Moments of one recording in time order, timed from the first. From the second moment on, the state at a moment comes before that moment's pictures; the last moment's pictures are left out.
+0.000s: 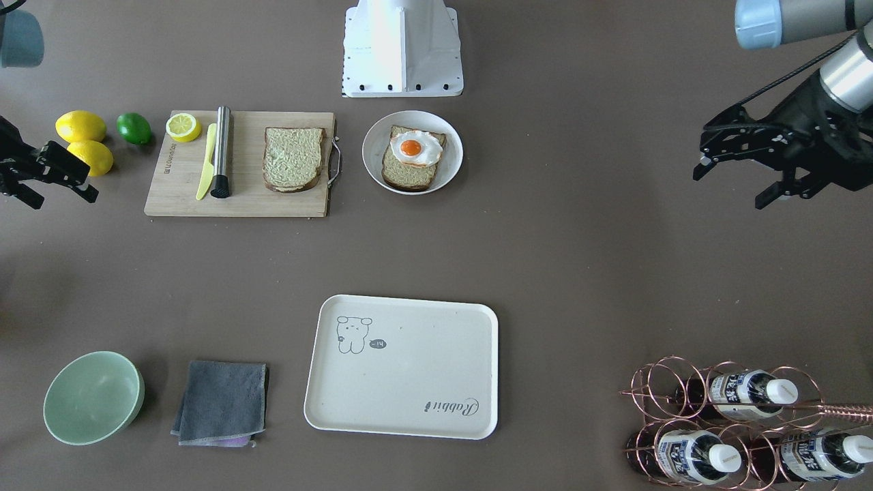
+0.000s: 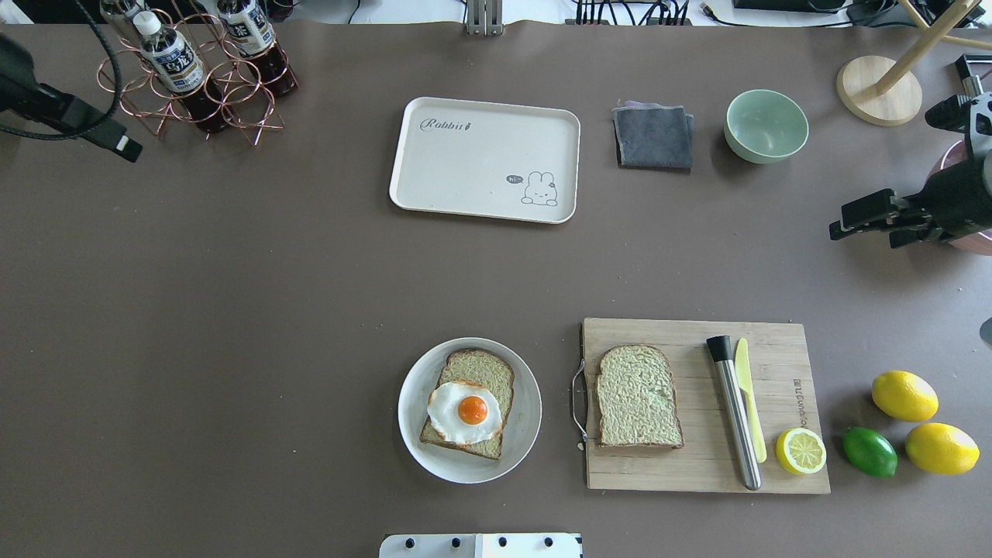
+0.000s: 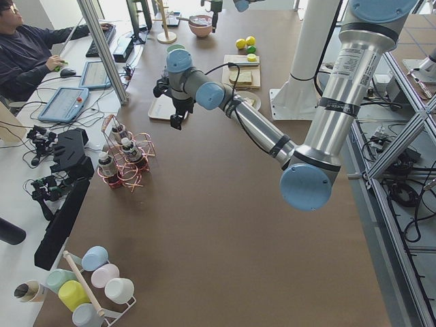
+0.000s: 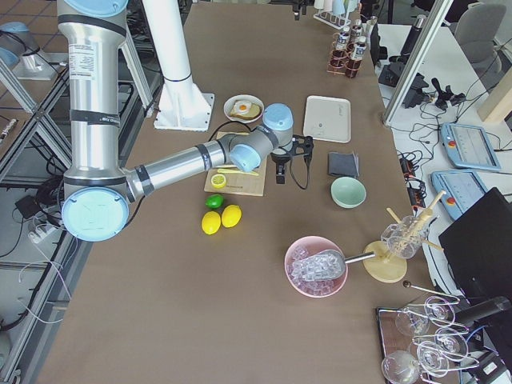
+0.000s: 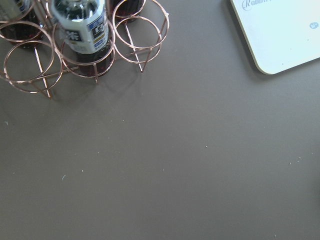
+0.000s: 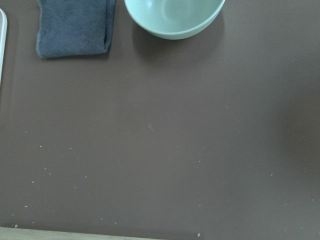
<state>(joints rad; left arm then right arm) -1.11 -1.89 -1.95 -1.60 -2.34 -0.41 1.03 -1.61 1.97 -1.16 2.27 0.97</state>
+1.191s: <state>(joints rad) -0.81 -2.05 -1.97 -1.67 -2.15 -0.84 0.36 -1.66 2.19 -1.12 1.71 1.53</state>
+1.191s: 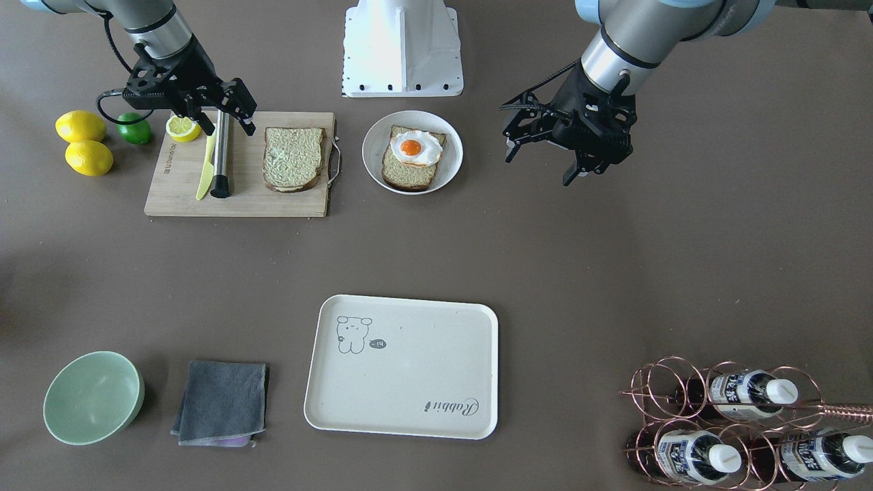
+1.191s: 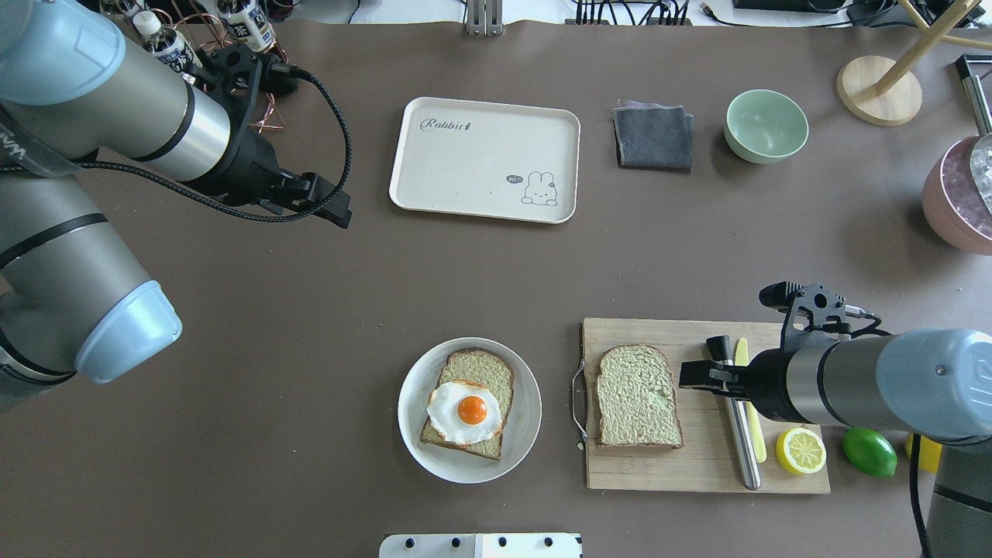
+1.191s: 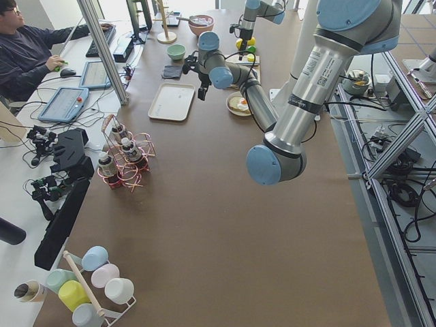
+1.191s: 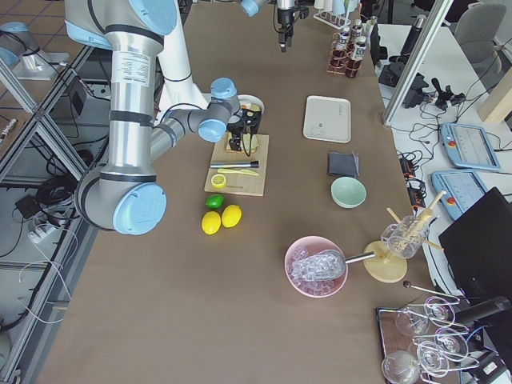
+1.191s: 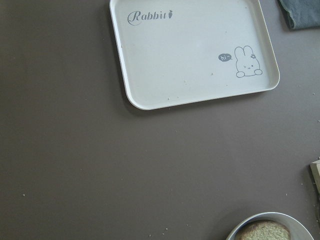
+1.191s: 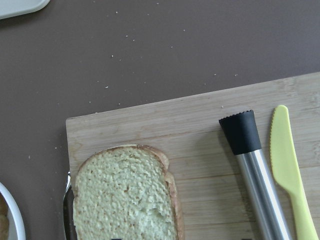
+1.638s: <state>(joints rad) -0.81 -2.06 -1.97 -1.67 -2.15 -0.84 0.28 -1.65 2.12 -1.01 1.61 1.52</state>
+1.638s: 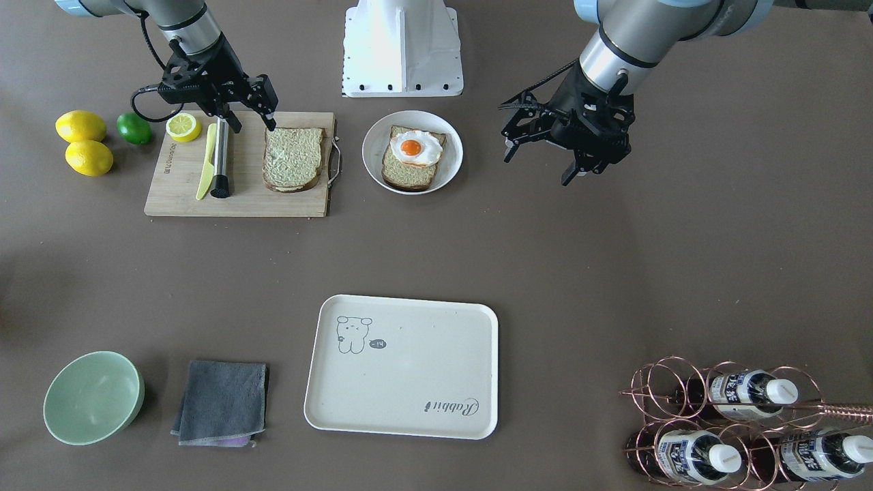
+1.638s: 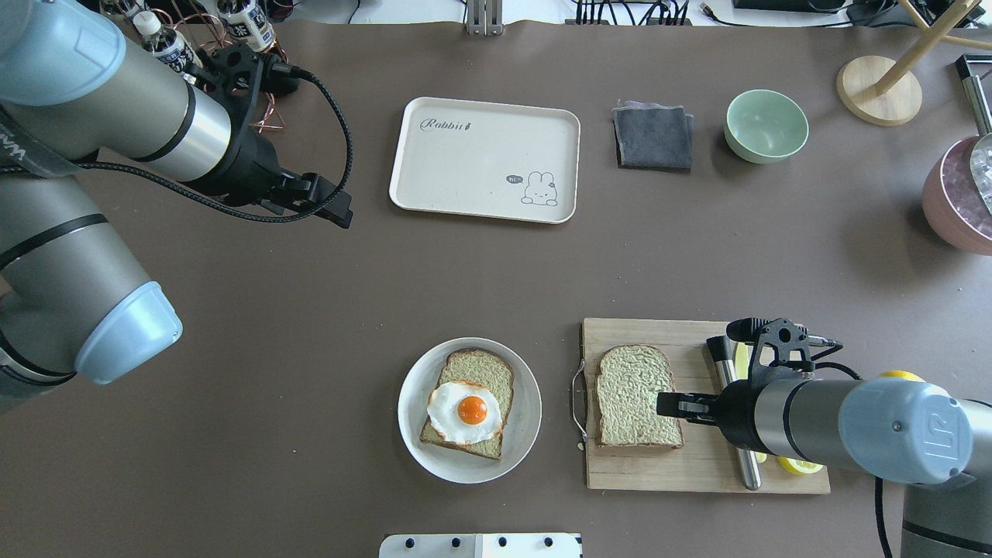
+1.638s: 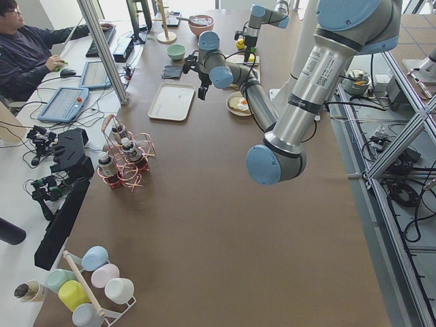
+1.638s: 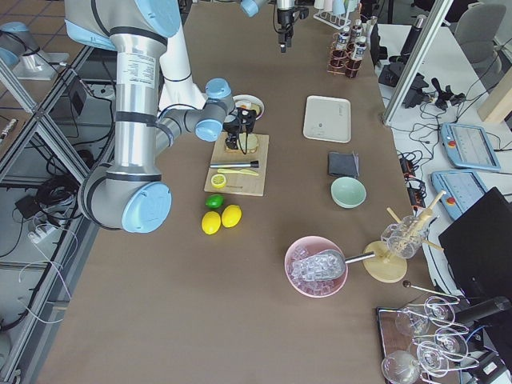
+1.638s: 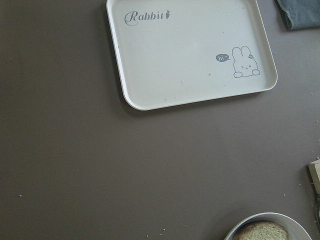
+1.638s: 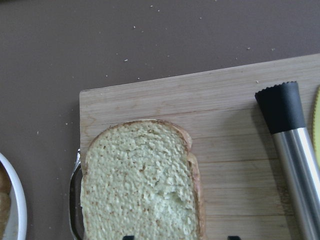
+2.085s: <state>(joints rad) -0.81 -2.05 -1.98 -1.67 -2.14 -0.84 0.25 -1.67 2.06 -0.91 1.57 1.52</state>
